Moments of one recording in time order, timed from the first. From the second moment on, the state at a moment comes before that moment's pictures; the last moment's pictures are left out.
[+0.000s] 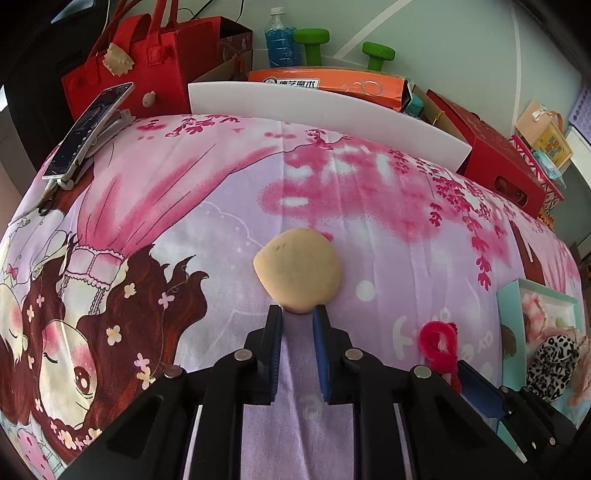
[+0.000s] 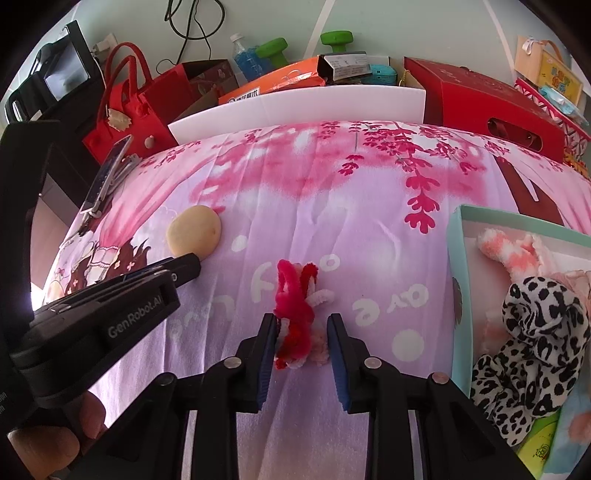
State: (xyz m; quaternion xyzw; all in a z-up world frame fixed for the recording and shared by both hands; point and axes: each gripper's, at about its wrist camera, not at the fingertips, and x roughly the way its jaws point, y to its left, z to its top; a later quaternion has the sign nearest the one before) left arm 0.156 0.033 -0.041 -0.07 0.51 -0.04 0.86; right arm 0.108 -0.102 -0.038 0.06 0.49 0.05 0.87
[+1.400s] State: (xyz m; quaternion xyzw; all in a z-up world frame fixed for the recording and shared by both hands) left arm 0.170 0.025 -0.041 -0.01 0.48 -0.02 0.88; right arm 0.119 -0.115 -0.023 0.07 0.47 0.05 0.88
